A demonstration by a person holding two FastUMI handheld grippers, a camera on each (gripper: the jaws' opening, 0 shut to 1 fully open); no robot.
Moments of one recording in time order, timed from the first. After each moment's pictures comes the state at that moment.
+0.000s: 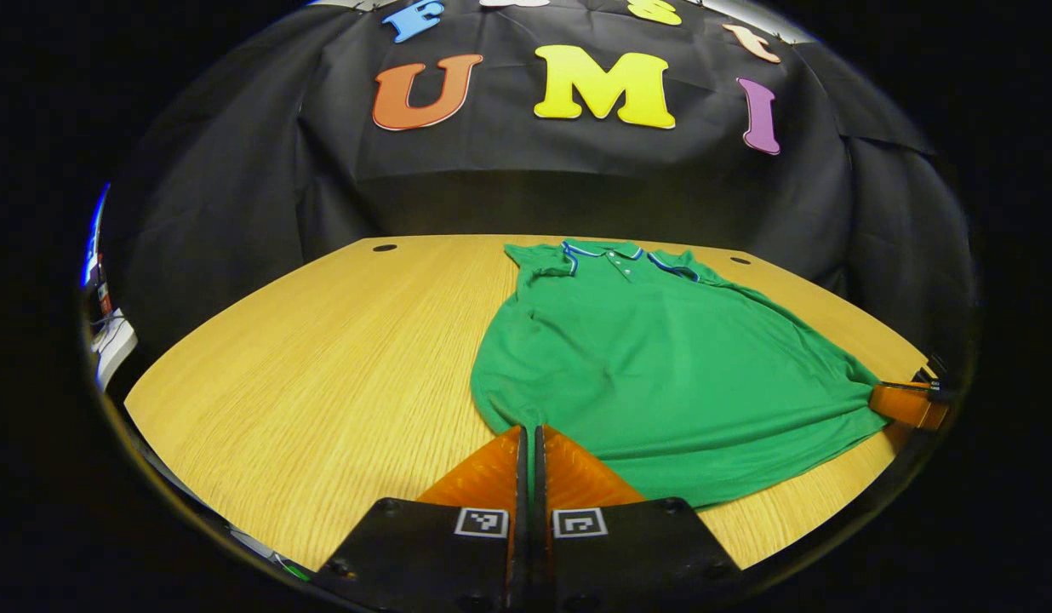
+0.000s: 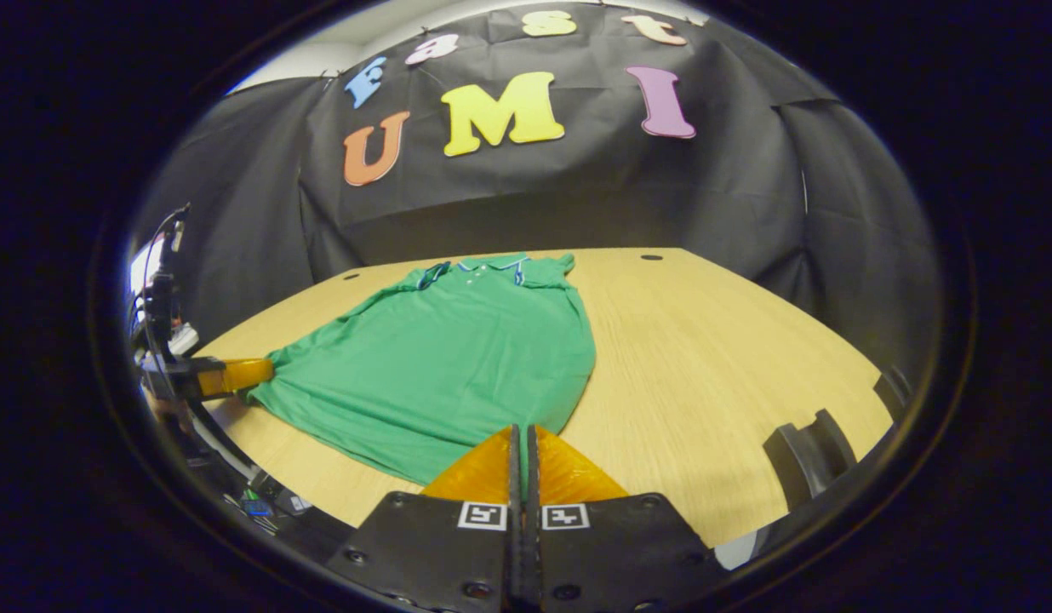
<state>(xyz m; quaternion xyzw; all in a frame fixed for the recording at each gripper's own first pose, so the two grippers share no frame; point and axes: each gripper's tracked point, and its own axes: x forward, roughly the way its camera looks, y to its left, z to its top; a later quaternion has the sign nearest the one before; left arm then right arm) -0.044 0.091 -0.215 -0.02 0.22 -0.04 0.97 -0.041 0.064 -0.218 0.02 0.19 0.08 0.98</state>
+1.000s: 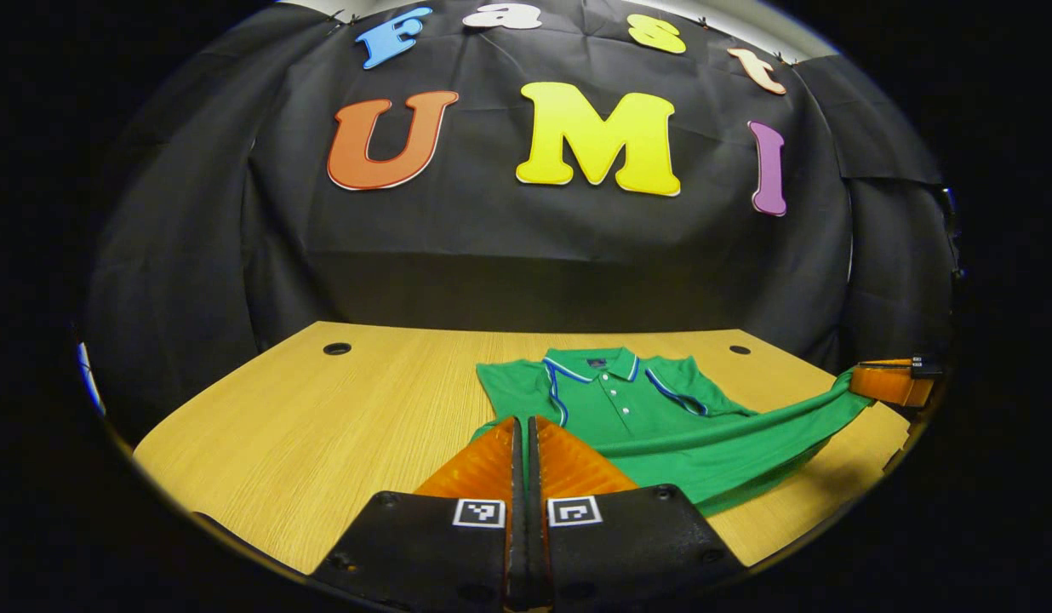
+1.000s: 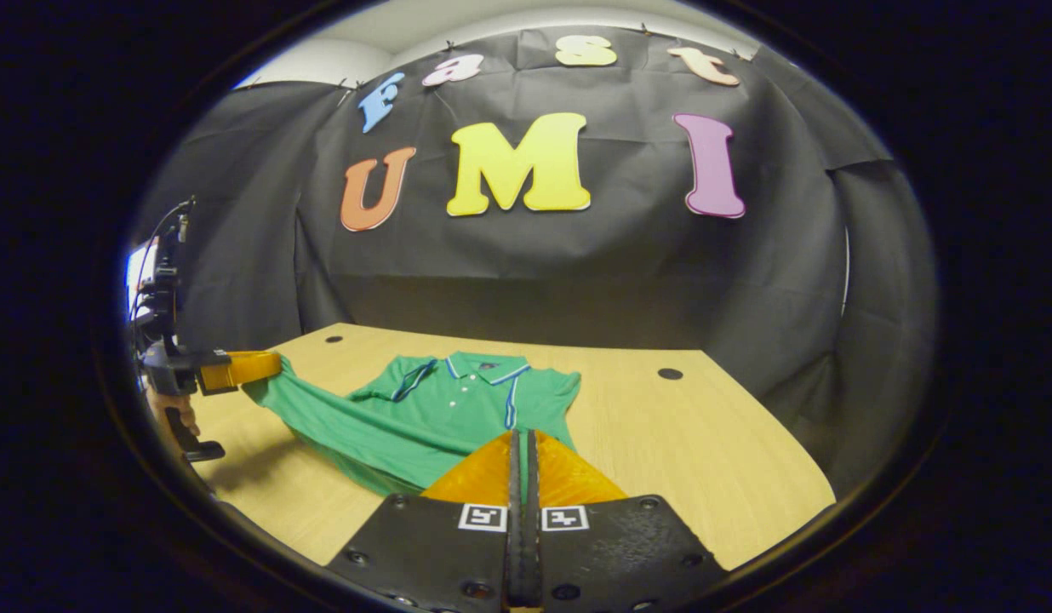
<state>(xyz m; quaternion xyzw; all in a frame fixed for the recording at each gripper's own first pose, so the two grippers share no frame) 0.145 0.087 -0.092 -0.04 0.10 -0.06 0.99 0.135 0.077 -0.062 -0.01 0.09 0.09 0.99</state>
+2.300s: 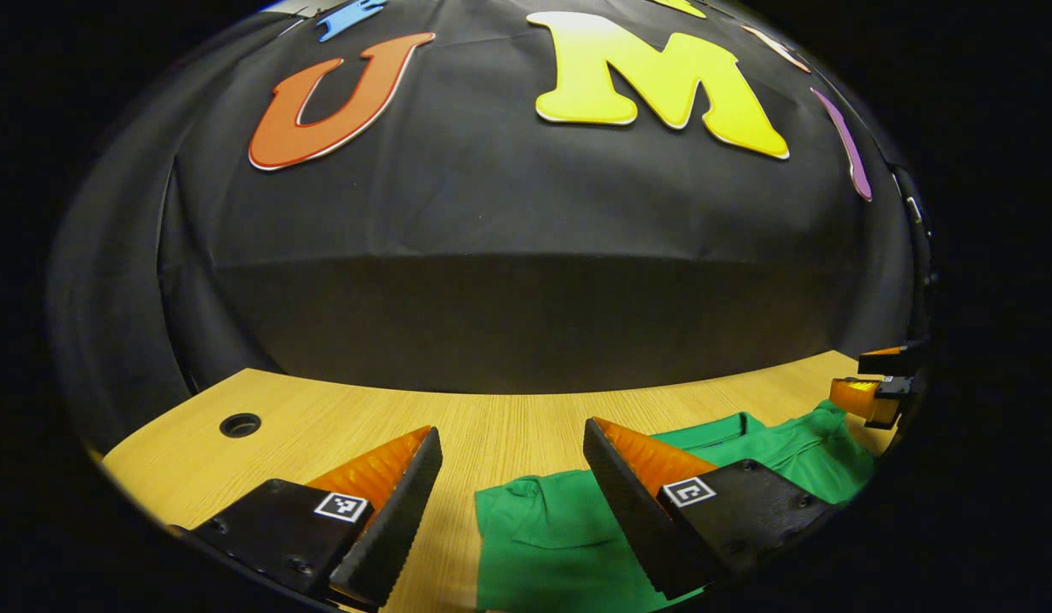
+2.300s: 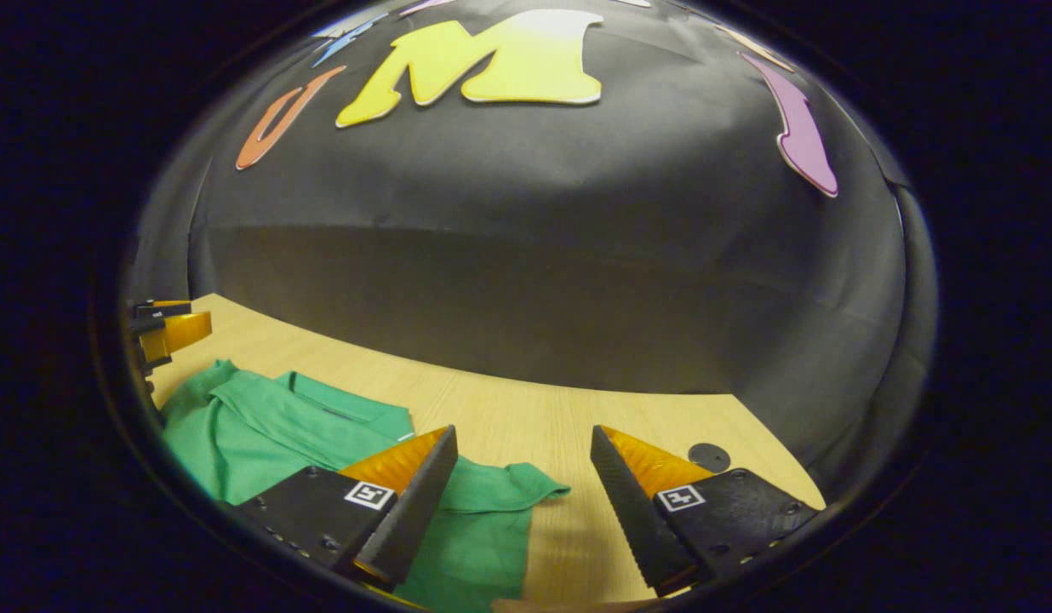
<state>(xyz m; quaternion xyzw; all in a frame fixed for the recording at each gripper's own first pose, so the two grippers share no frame) 0.404 0.110 -0.144 -0.02 0.11 0.00 0.99 0.445 0.065 -0.102 -0.07 0.11 0.02 0.99</state>
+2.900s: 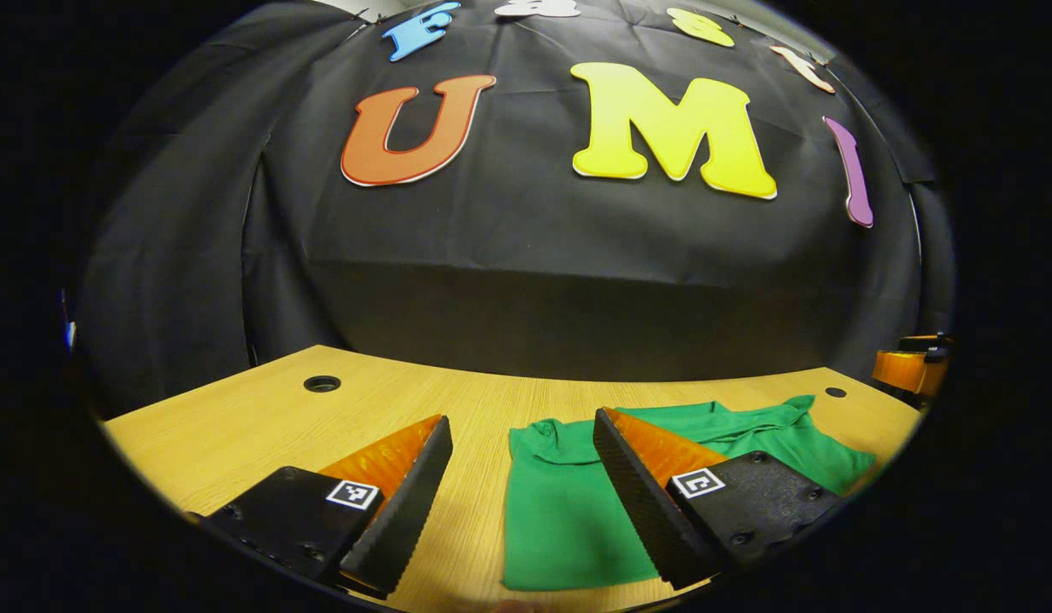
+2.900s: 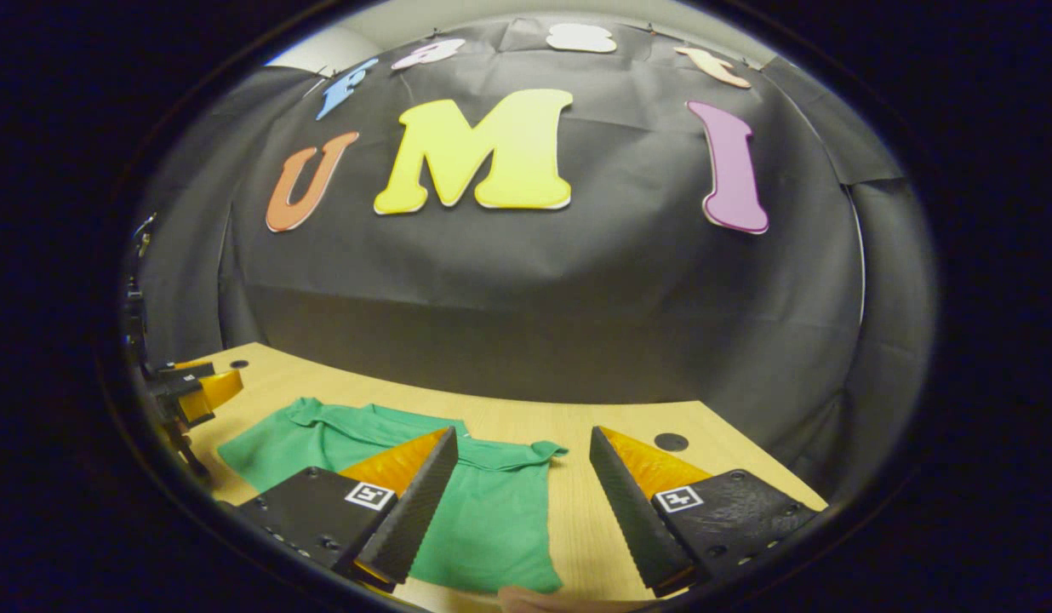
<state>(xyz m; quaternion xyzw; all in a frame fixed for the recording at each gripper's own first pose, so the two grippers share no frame) 0.282 0.115 -0.128 -0.05 0.05 0.03 1.00 0.292 0.073 -0.050 -0.01 0.03 0.02 1.00</state>
